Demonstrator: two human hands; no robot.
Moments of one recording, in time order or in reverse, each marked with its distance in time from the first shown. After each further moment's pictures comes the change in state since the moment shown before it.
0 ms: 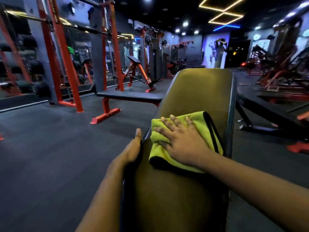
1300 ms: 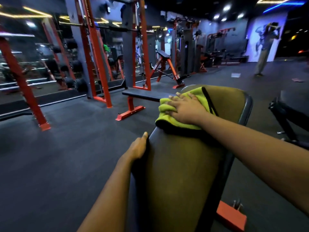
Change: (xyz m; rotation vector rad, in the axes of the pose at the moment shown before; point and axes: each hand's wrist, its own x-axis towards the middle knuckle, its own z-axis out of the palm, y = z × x) left_hand 0.064 0.125 0.049 0.307 0.285 -0.109; right_hand 0.199 0.184 -0.026 0.055 -0.056 -0.140
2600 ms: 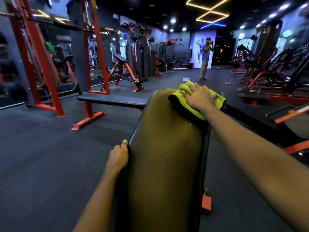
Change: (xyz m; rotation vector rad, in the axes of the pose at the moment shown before) left_hand -0.006 -0.008 0.004 -0.085 0.019 -0.033; right_hand -0.049 0.085 -0.030 0.159 0.147 0.796
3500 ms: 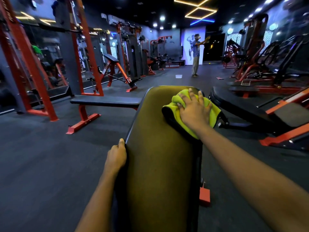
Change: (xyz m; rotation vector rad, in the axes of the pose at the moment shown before) left_hand -0.002 -0.002 0.001 0.014 0.020 0.019; right_hand -0.085 -0.002 0.025 0.033 0.137 0.016
